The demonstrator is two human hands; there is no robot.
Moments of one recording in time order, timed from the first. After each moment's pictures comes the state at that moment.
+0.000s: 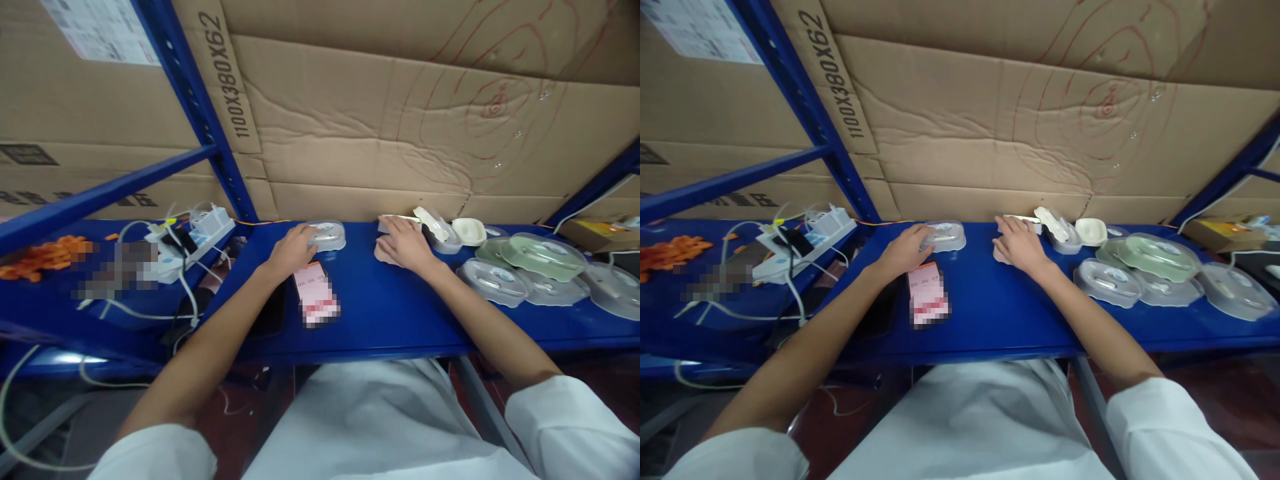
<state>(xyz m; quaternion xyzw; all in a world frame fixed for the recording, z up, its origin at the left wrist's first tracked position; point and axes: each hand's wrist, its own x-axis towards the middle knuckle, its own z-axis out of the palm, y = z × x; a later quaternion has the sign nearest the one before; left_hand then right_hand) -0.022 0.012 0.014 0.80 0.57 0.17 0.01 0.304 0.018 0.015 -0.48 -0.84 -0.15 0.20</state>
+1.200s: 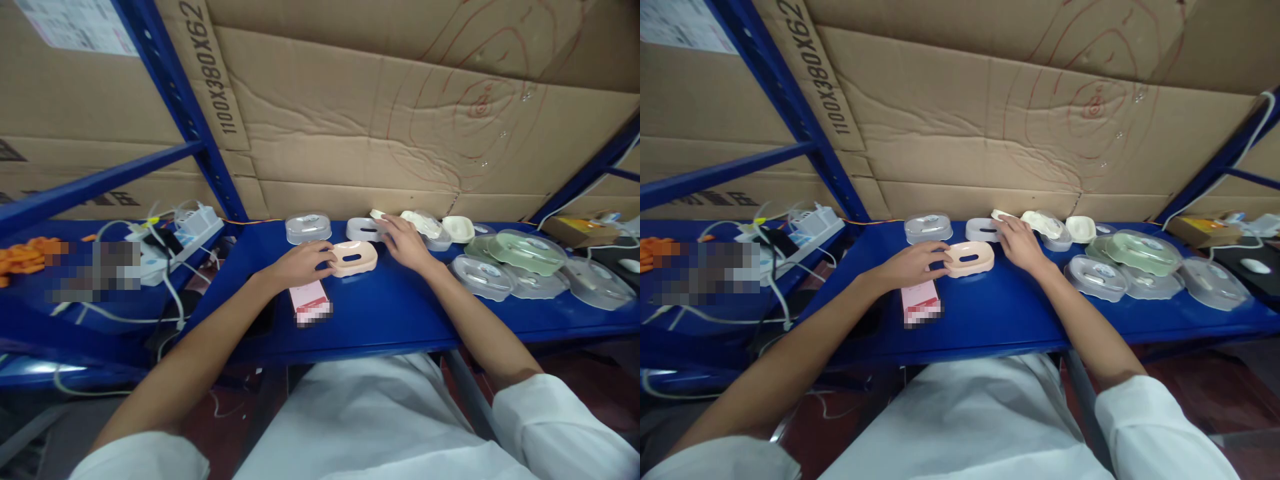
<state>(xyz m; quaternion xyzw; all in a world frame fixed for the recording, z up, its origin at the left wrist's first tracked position) -0.005 -0.001 0.008 0.93 0.32 0.15 0.03 0.330 0.016 0.011 -0.46 -0.84 -0.09 0.26</state>
